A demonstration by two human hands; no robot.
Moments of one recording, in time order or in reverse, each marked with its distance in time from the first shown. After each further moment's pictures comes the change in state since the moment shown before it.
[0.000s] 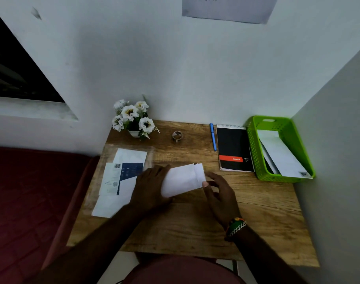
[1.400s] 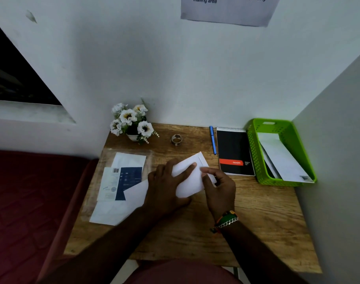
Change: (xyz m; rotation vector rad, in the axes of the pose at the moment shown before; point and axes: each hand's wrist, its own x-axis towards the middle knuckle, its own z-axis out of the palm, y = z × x) left_hand 0.008 0.056 -0.025 0.096 0.049 0.101; right_hand 0.024 -0.038 0.015 0.091 0.297 0.042
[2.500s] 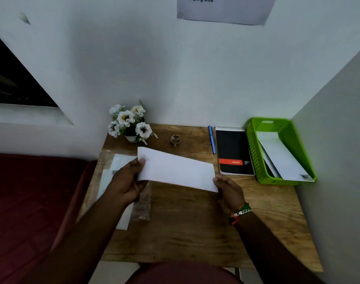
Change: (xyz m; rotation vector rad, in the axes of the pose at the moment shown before) left_hand 0.006 -0.066 -0.040 -1.980 0.200 -0.901; right_hand 0.041 0.079 -0.017 0.442 -0.096 0.716
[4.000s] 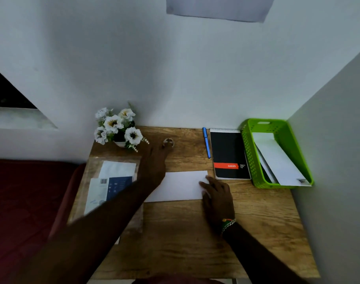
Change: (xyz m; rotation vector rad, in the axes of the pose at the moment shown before) left_hand 0.120 -0.046 0.047 1.765 -0.009 1.073; right_hand 0.027 0.040 -0.006 -1.338 0.083 -0.768
